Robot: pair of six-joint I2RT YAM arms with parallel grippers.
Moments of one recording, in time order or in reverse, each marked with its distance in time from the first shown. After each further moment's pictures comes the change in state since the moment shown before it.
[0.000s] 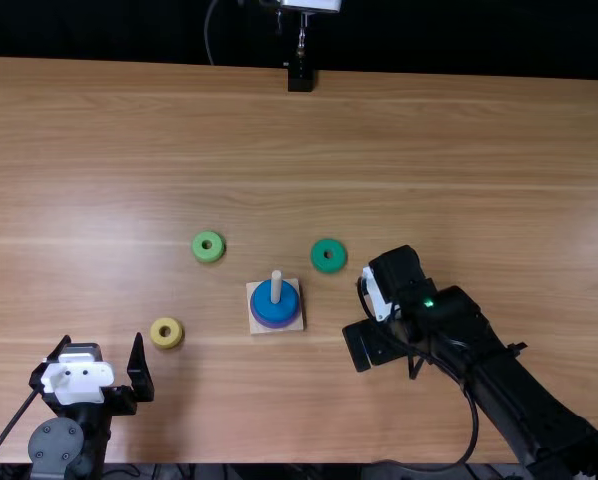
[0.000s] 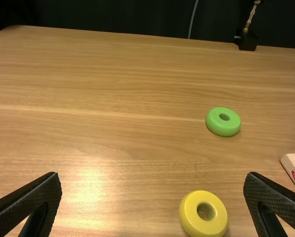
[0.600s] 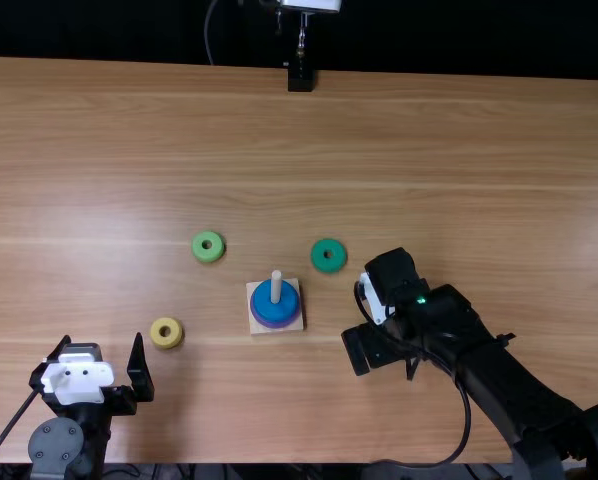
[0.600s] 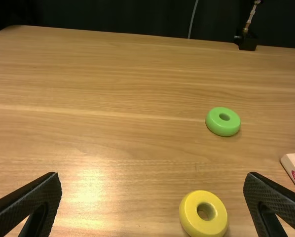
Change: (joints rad) left arm 0.000 0.000 0.000 0.000 0.000 0.000; right arm 0.000 0.051 -0.016 0.023 0.000 0.002
